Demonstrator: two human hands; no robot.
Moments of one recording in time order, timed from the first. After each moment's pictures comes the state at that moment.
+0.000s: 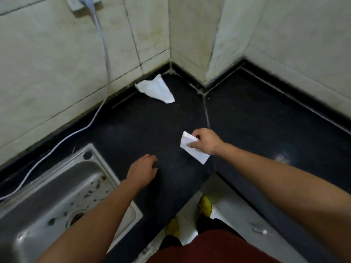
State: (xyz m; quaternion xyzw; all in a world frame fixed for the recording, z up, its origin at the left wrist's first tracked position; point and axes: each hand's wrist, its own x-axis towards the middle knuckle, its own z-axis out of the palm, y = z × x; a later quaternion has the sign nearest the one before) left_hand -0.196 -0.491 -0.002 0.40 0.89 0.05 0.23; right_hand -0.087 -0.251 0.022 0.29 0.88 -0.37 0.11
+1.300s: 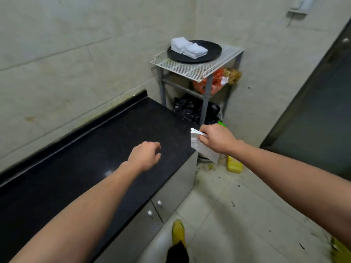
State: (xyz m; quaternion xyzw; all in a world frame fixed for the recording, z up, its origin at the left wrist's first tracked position) left_hand 0.636 -0.282 0.116 0.97 0.24 -0.01 0.10; right_hand 0.839 -0.461 0.140 0.85 0.51 -0.03 -0.10
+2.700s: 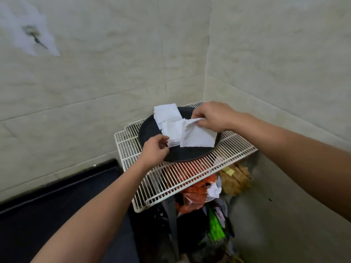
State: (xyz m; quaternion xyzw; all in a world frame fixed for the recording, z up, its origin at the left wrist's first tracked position) left_hand 1.228 -0.115 0.200 0.80 0.44 0.22 0.35; right_hand 1.431 -0.197 0.313 0.72 0.69 0.00 -0.07
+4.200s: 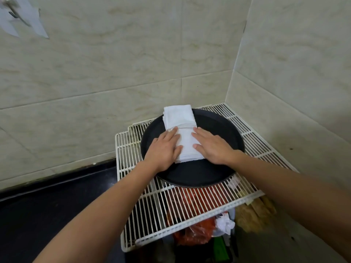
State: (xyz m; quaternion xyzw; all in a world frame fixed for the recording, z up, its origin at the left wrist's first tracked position) left_hand 1.272 -0.026 0.163 0.91 0.39 0.08 0.08; right_hand 1.474 -0.083 0.164 0.69 0.72 -0.09 -0.03
